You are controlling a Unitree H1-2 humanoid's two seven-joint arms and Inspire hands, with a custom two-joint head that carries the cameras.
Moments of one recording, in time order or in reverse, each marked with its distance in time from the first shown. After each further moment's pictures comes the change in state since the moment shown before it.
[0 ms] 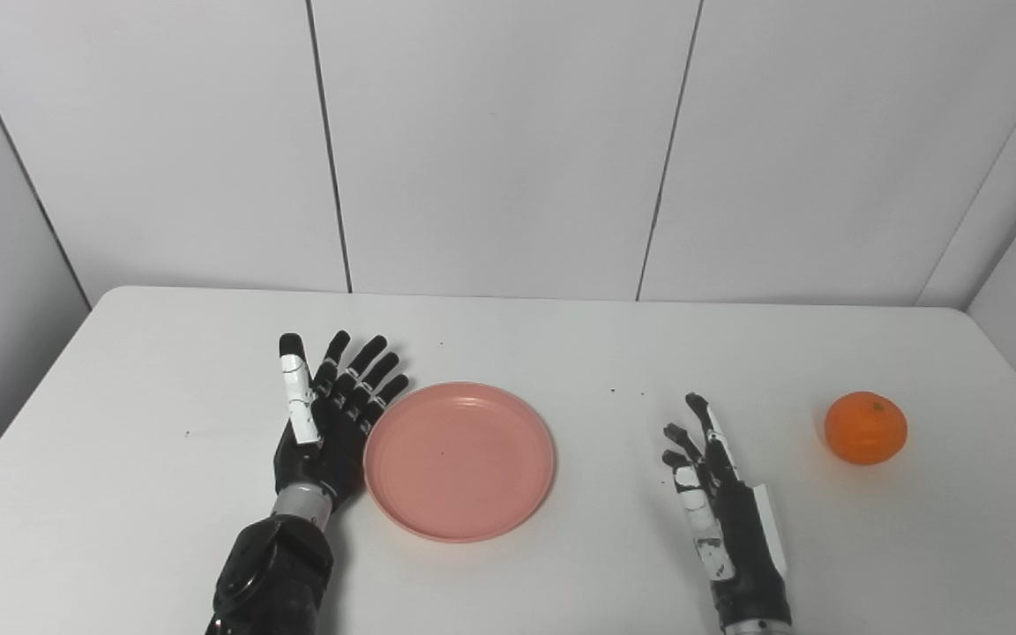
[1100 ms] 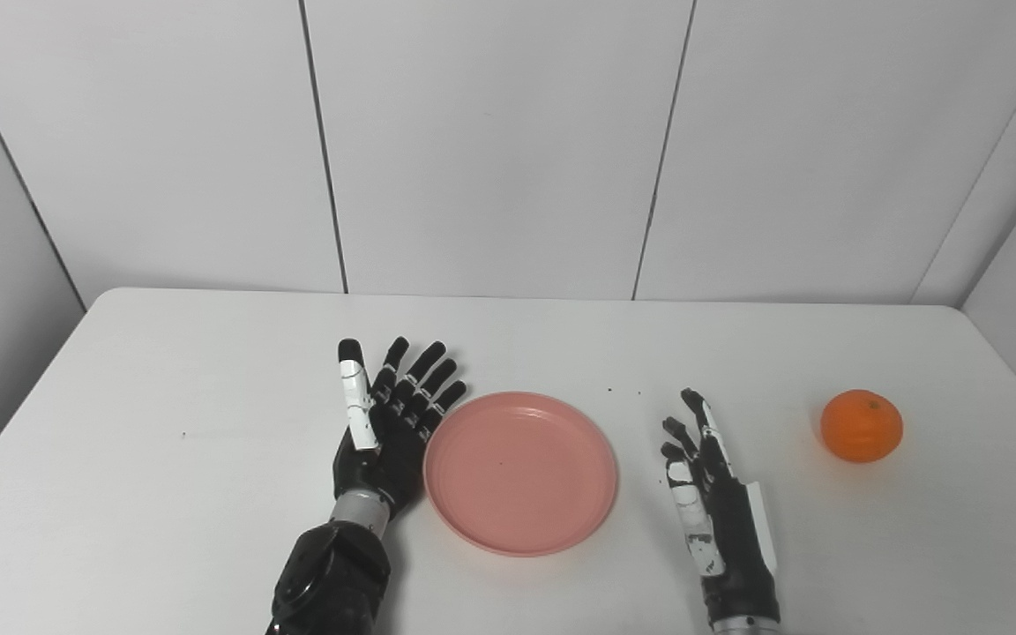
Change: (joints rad) left arm 0.016 -0.094 -0.059 -0.003 0.021 0.002 0.001; right arm -0.004 0.010 0.021 0.008 -0.013 -0.012 -0.034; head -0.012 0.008
